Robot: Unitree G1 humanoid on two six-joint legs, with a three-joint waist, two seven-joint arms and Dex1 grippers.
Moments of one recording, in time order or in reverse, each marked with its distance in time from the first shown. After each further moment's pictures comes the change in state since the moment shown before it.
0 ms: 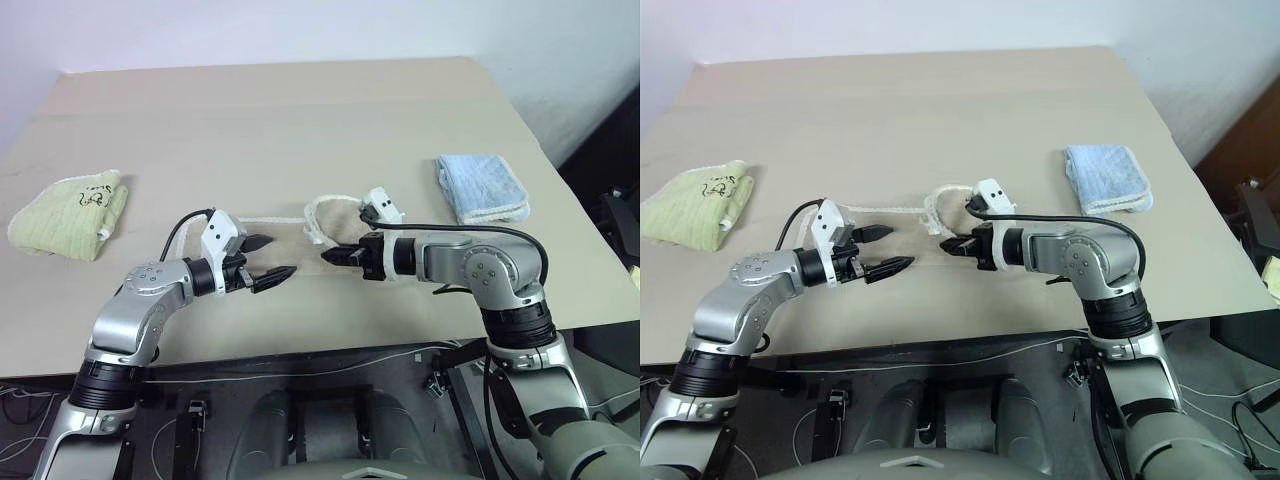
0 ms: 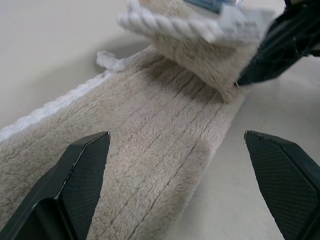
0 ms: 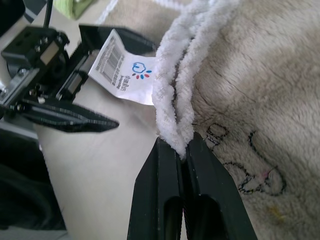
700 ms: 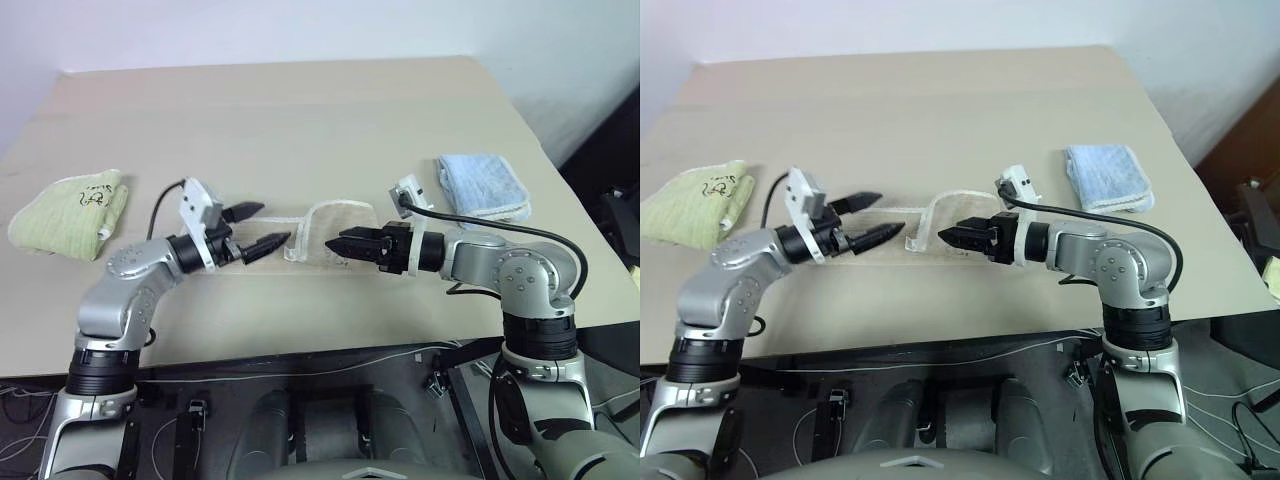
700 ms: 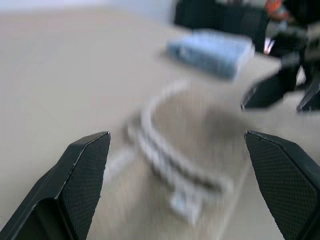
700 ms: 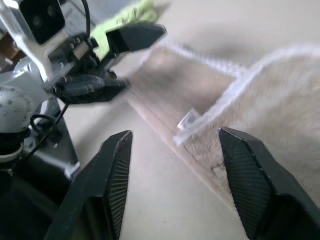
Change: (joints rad) left arm -0.123 -0.033 0.128 0.019 -0.134 -0.007 -0.014; right arm 0.088 -0.002 -0.188 -0.107 0.078 -0.071 0.081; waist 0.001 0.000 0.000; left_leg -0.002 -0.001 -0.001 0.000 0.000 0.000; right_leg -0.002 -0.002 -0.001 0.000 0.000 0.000
